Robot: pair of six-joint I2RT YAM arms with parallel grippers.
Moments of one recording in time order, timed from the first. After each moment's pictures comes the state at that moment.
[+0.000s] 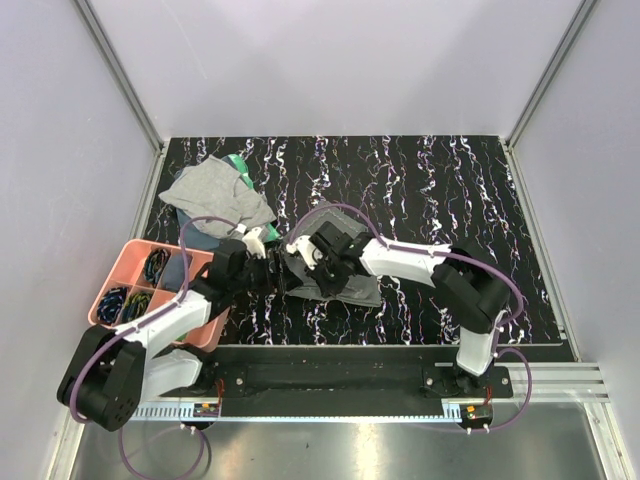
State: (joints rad) left arm -0.43 1.12 0.40 0.08 0.41 -0.54; right arm 0.90 1.84 1.18 -0.42 -0.21 -0.10
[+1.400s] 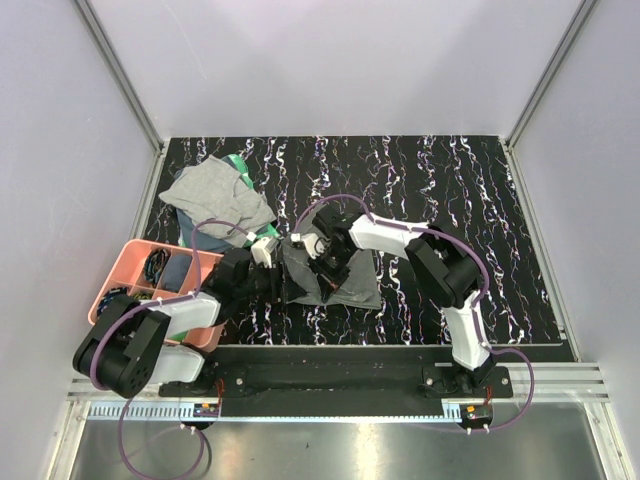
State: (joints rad) left arm -0.44 1.29 0.29 0.40 0.52 -0.50; right arm 0.77 2.09 1.44 -0.74 -0.57 -0.10
